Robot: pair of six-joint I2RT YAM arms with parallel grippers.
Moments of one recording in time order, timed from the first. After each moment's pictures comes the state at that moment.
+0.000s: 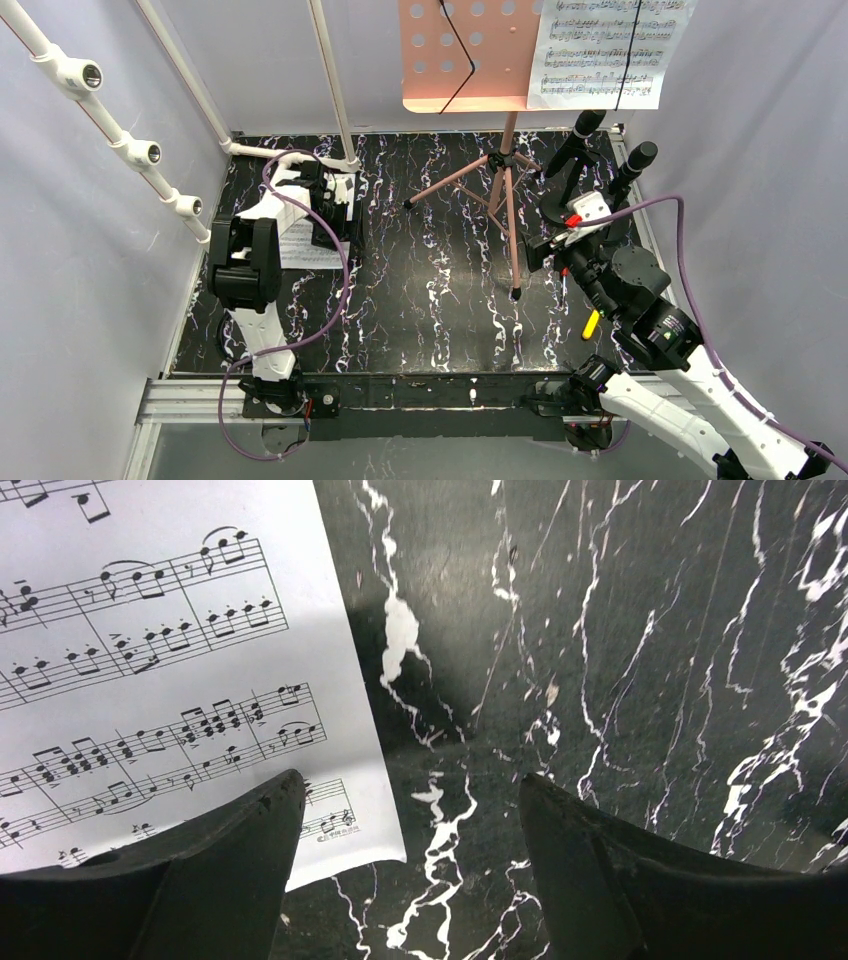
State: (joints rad) left arm -0.12 1.91 1.30 -0.67 0.32 -0.04; right arm 0.78 0.57 0.84 -0.30 0.33 -0.19
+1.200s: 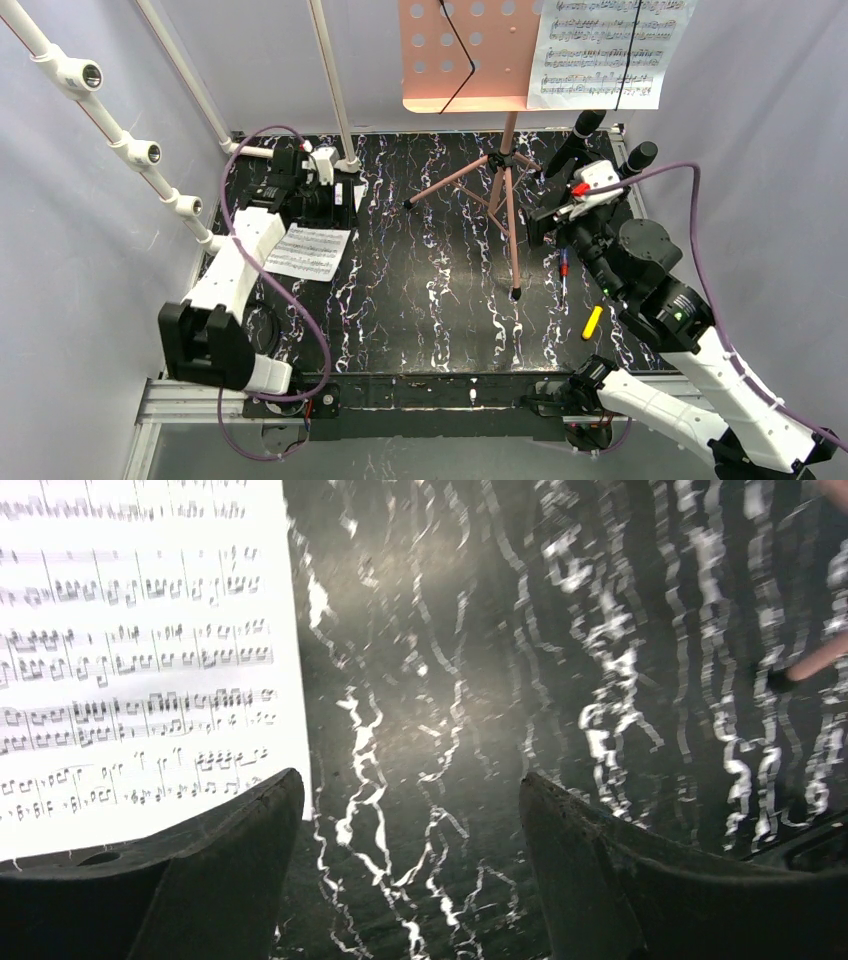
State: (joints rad) left arm -0.16 1.44 1.24 -0.76 0.26 -0.08; right arm 0.78 0.70 1.05 -0.36 0.35 -0.18
